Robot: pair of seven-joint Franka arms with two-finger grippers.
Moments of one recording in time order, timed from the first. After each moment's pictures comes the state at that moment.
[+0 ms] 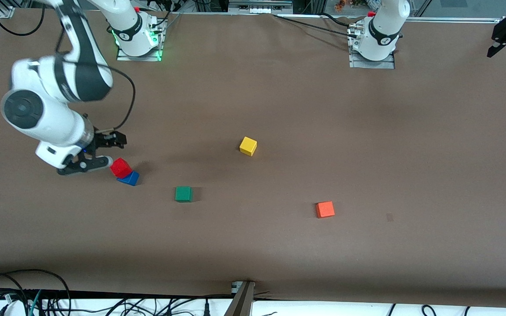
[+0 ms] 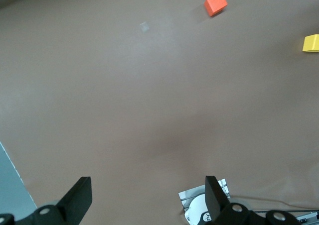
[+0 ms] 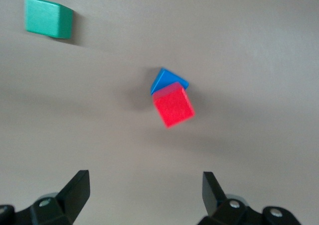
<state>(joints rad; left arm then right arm) 0.17 0.03 -0.19 -1.24 0.06 1.19 0.34 0.15 0.24 0.04 -1.69 -0.06 1.76 0.03</state>
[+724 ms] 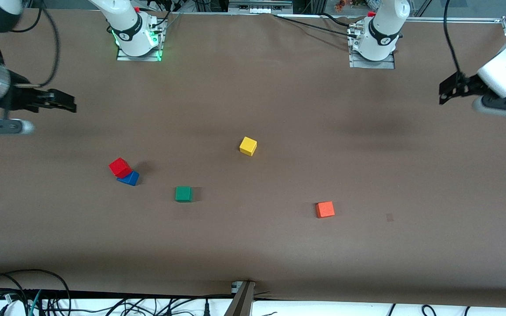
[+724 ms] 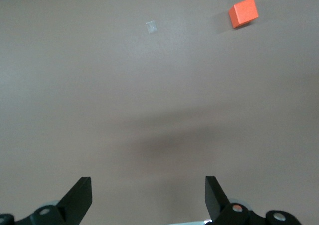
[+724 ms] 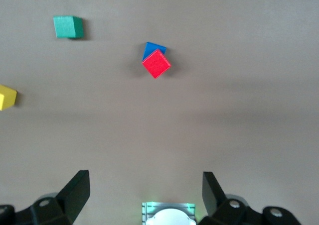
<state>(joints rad) 0.03 0.00 -0.09 -1.64 0.05 1.55 0.11 0.00 0.14 0.05 -1.44 0.03 1.42 0.08</state>
